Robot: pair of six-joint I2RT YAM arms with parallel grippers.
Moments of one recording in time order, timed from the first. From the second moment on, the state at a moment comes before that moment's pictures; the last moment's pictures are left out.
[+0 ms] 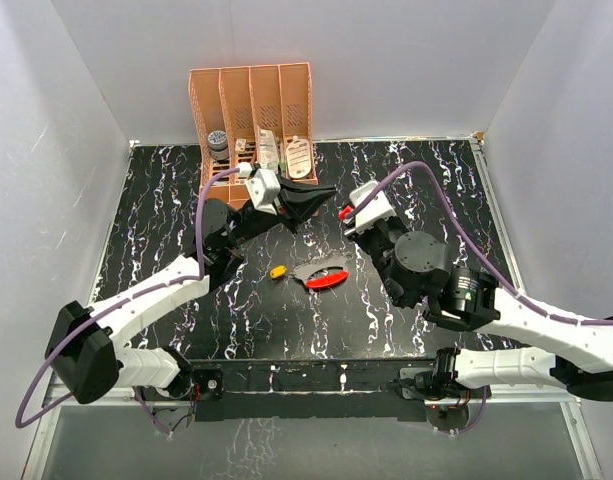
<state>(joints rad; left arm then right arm) -0.74 1.29 0.94 0.79 0.46 -0.10 1.25 0.99 1.21 -0.24 0.96 -0.45</state>
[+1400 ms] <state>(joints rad) -0.59 1.19 0.75 0.28 -0.33 -0.21 0.79 1.40 0.98 -0.03 0.09 0.13</state>
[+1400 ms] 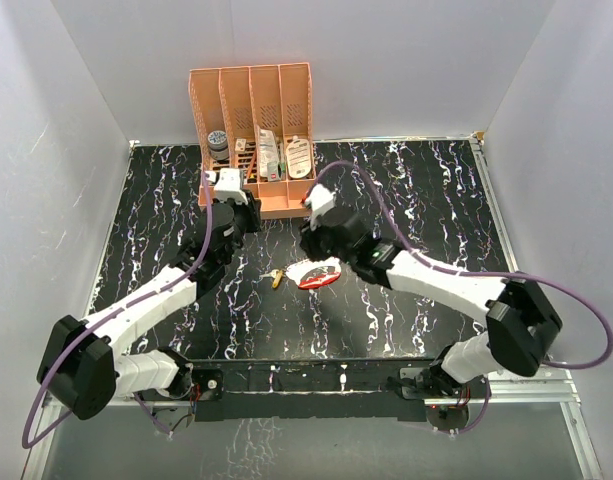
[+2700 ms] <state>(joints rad) -0.59 1.07 0.59 0.26 -0.64 -0.31 0.96 1.80 0.96 0.25 0.00 0.46</state>
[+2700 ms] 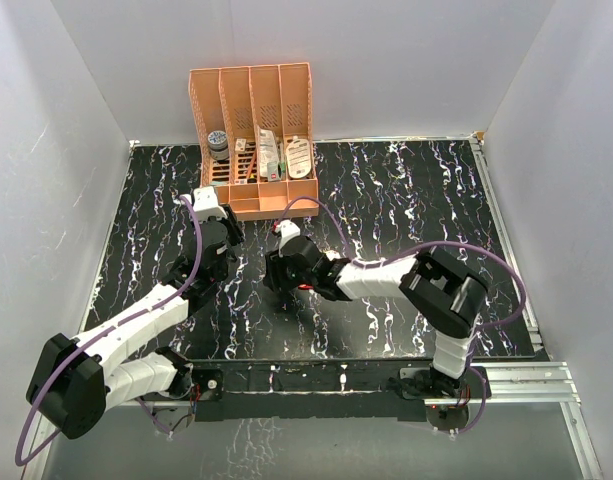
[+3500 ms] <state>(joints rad) -0.59 1.09 0.59 0.26 -0.61 -0.32 0.99 1.70 0.94 0.18 0.17 0.43</state>
